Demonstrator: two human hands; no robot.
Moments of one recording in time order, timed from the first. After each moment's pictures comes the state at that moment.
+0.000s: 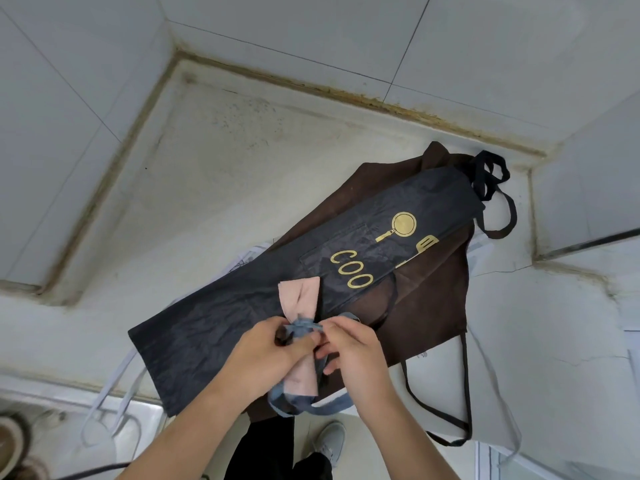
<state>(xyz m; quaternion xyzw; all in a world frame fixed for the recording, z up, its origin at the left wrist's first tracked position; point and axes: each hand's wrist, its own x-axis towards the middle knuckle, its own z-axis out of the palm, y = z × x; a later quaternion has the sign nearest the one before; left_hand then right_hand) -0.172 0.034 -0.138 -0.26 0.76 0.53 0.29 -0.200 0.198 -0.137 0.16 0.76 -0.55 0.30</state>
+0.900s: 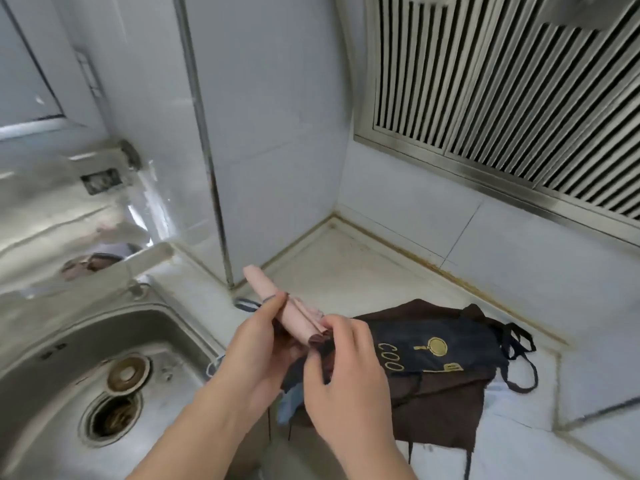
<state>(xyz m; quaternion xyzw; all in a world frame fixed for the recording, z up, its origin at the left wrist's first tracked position) -0.030 0.055 0.108 -0.36 0.29 0.87 -0.16 -0.067 0.186 0.100 -0.36 0.86 -0.36 -0.01</state>
